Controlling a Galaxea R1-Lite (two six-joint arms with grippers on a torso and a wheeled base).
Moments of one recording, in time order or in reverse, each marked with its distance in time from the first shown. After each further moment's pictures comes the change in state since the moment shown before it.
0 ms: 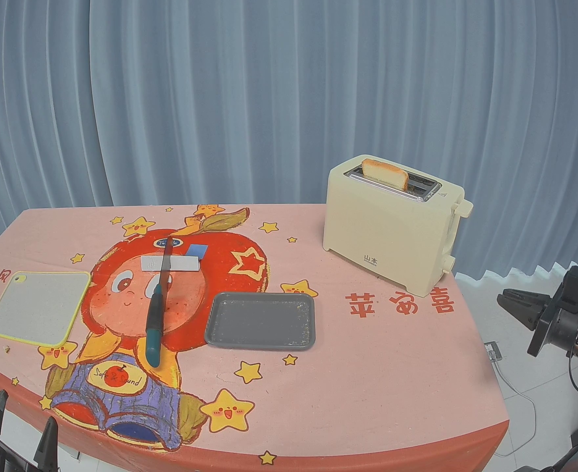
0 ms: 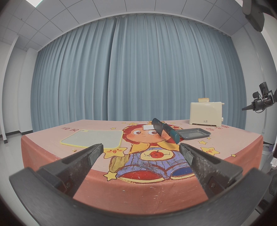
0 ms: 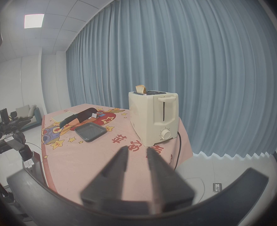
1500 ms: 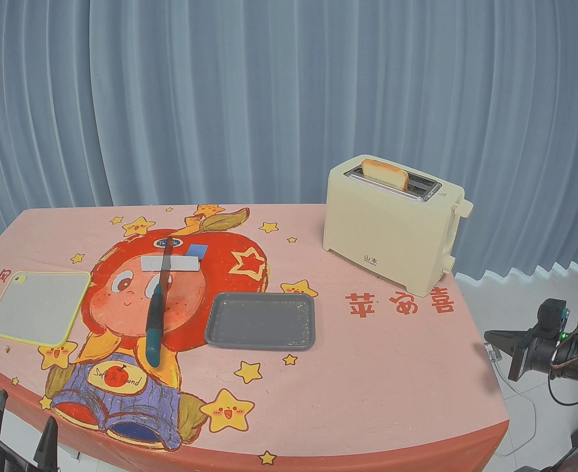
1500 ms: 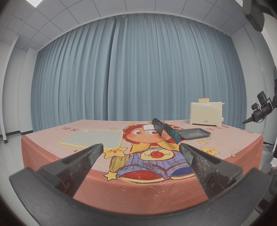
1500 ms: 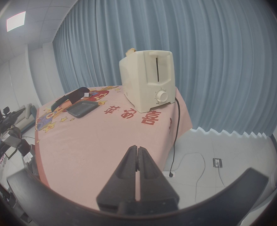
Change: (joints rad) left arm 0.000 0.000 0.000 0.000 0.000 0.000; right arm -0.003 0.161 0.086 -0.013 -0.057 0.000
